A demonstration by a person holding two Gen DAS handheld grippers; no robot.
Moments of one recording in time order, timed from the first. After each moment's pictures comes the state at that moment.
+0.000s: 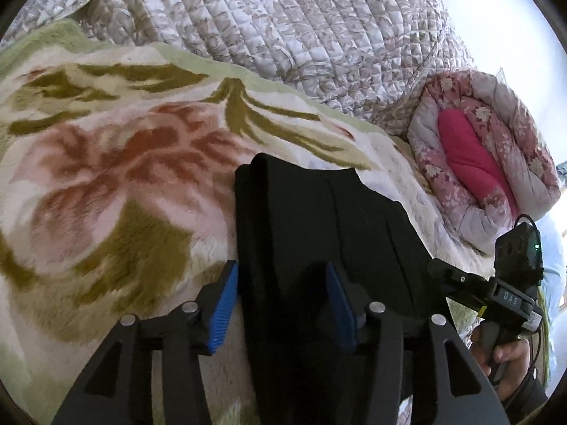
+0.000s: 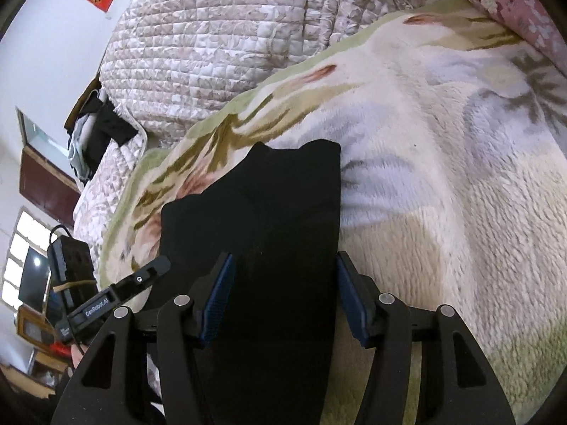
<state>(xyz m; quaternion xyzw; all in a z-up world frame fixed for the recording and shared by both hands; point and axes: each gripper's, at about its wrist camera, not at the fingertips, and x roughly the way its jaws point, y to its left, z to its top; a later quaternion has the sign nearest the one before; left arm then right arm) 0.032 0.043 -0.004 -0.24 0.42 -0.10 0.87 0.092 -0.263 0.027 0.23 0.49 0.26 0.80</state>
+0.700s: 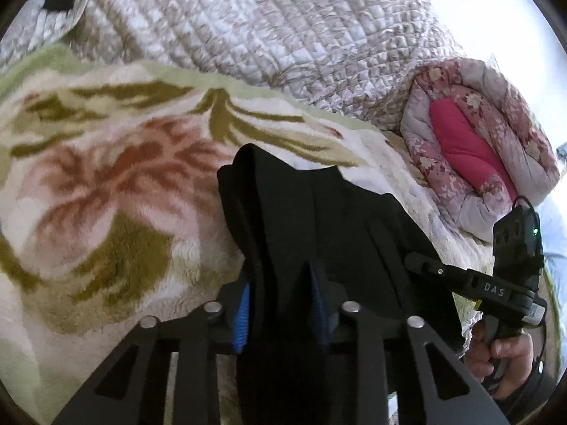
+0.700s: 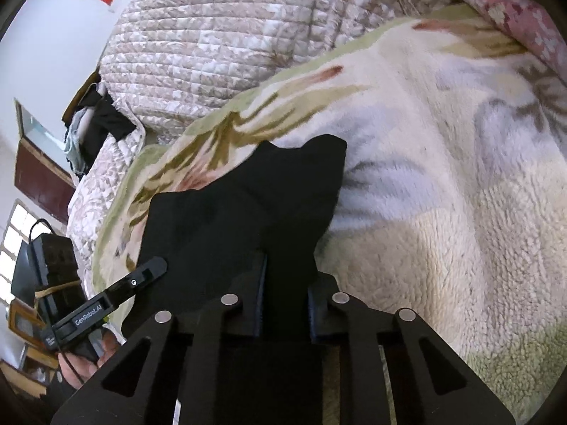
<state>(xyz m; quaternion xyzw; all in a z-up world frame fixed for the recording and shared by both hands) 0.022 0.025 0.016 -0.20 0.41 -0.10 0.88 0.087 -0.252 0.033 0.21 0.48 0.26 0.81</state>
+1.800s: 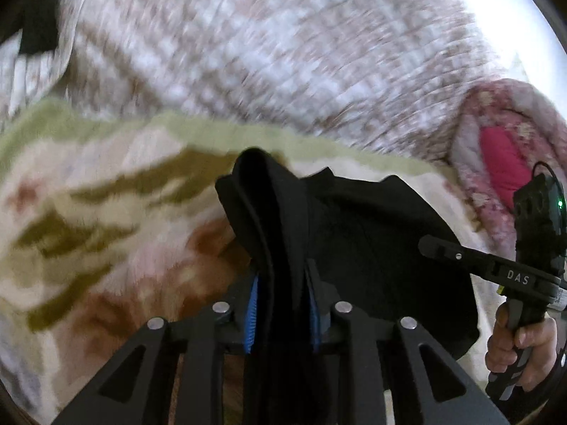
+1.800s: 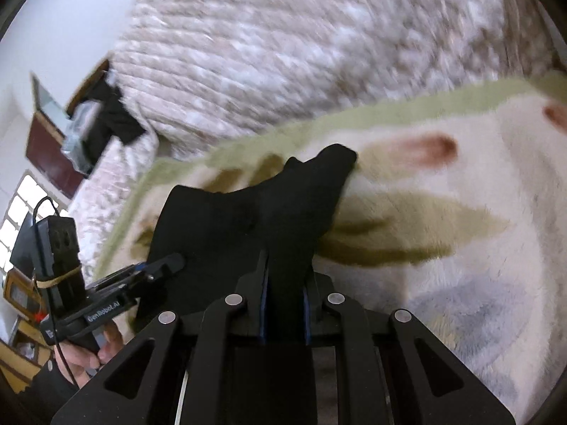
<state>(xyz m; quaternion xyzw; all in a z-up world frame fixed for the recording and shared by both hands) 0.136 0.102 0.018 -0.16 0.43 -0.05 0.89 0.219 -0.165 0.036 0.16 0.47 0.31 0.81</state>
